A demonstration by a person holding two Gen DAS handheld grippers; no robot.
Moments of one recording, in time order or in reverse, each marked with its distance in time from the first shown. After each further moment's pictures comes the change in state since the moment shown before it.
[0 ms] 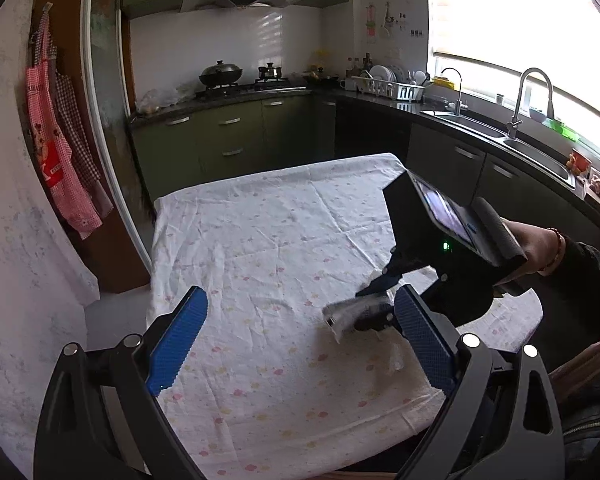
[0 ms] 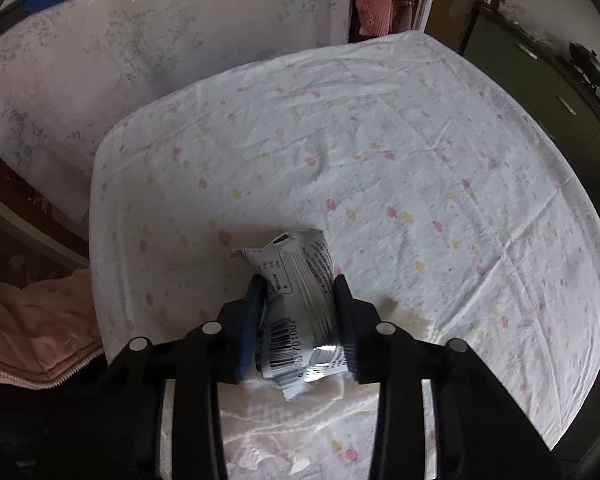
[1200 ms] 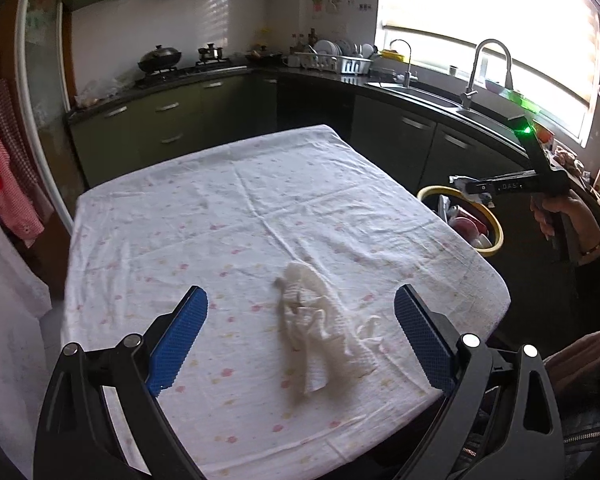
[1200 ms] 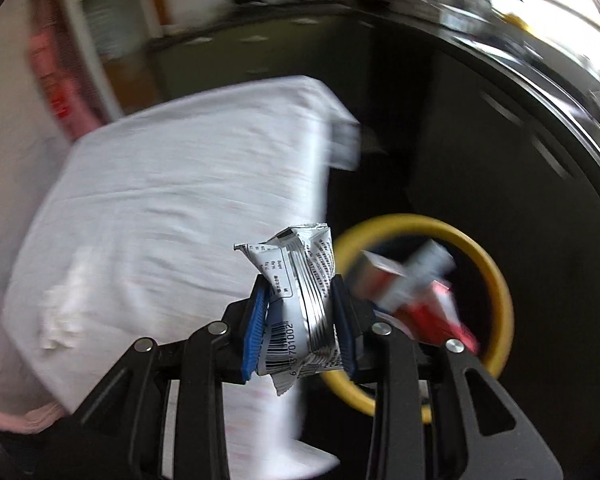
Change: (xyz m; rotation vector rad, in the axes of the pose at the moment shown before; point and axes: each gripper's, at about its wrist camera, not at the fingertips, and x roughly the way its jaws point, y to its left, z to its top) left arm 0.062 -0.071 0.000 0.078 0.078 -0.182; right arm -0.181 -0.154 -0.291 0.983 -0.174 -0.502
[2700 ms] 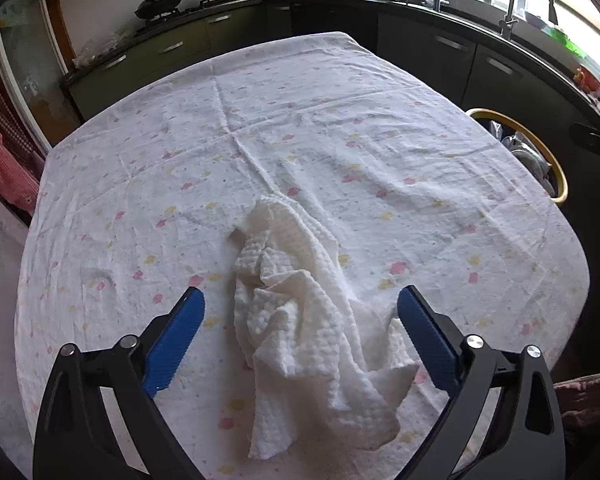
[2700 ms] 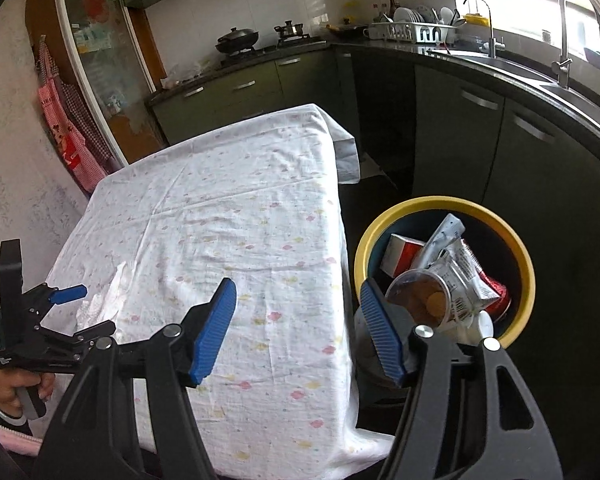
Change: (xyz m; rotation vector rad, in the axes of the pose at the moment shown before) left arm 0.139 -0.035 -0.022 0.014 0.257 0.132; right arm -0.041 0.056 -0.061 0.082 -0.195 0.114
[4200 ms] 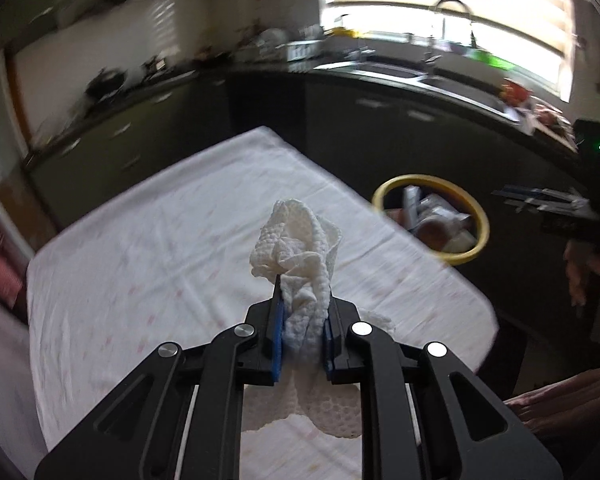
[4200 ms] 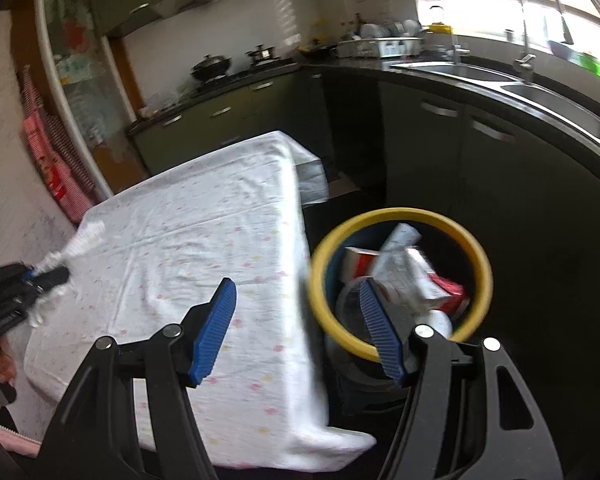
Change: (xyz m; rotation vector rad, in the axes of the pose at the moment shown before) left arm -0.099 -0.058 0.072 0.183 -0.236 -0.175; right arm -0.051 -0.047 -0.005 0.096 -0.101 -0.103
